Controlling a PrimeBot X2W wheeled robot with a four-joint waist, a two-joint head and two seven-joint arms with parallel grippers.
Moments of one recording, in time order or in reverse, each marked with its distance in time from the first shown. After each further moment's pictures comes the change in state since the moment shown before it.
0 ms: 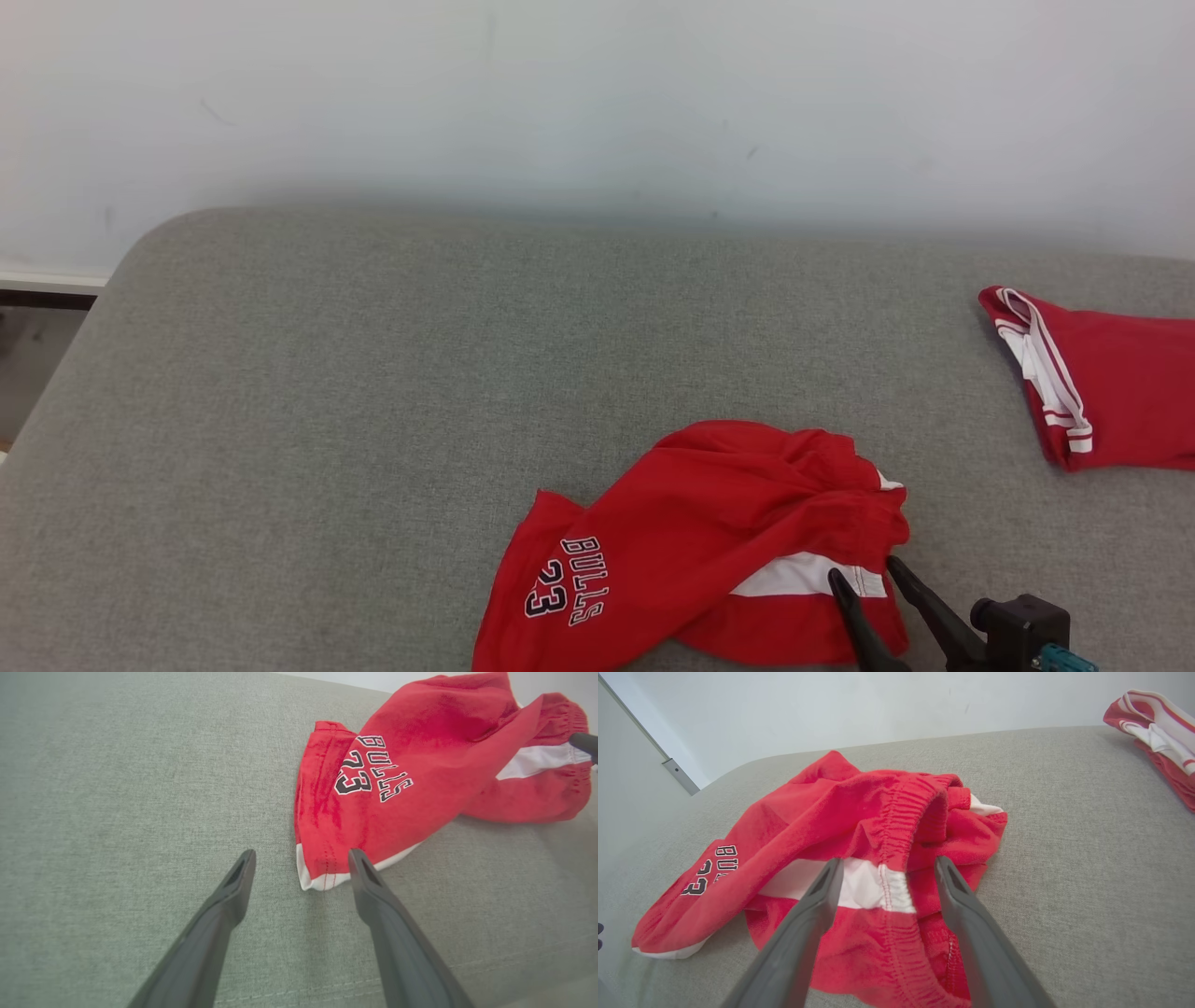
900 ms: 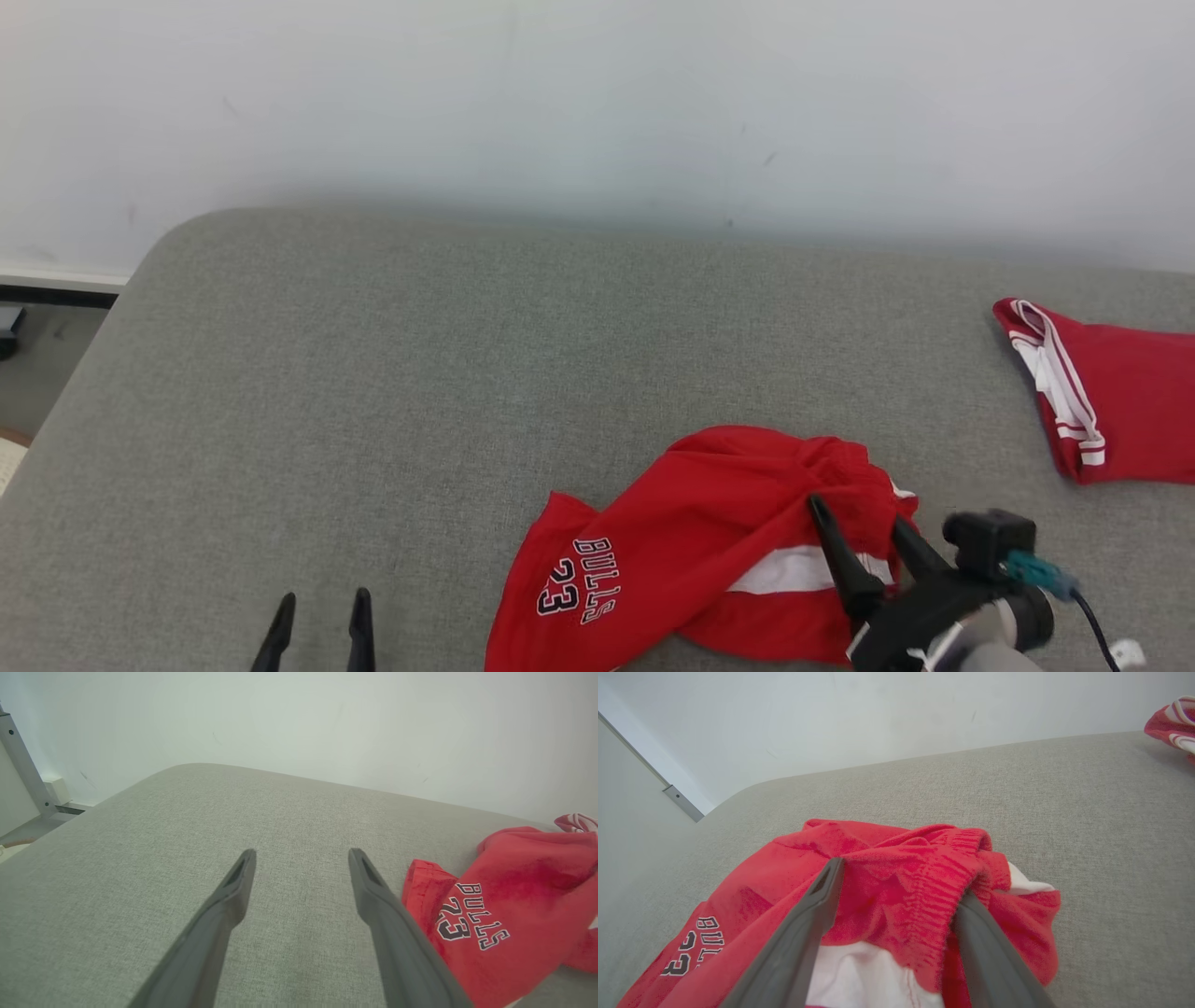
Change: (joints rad) left arm -0.020 -0.096 0.320 -0.159 0.084 0.000 0.000; right arm -0.289 0.042 0.126 0.298 0.166 0.000 -0.035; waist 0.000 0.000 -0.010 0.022
